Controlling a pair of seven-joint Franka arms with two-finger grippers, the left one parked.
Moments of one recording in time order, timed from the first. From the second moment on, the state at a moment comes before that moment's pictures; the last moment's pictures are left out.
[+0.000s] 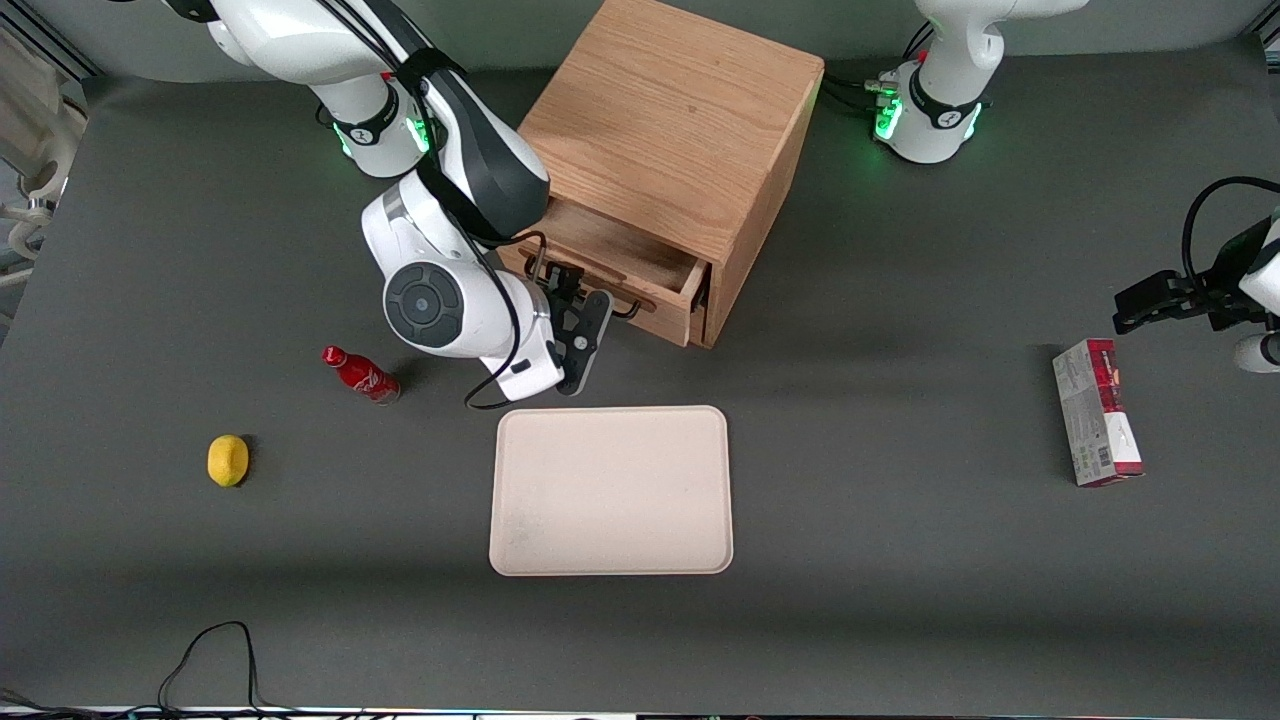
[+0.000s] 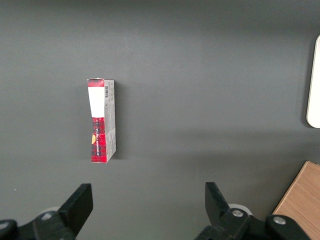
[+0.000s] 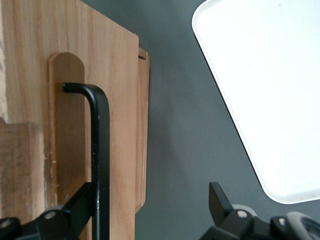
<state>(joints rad) 0.56 0.50 -0.01 -1.42 0.34 1.71 -0.66</state>
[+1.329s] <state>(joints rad) 0.51 0.55 -0.02 -1.40 0.34 1.77 -0.69</state>
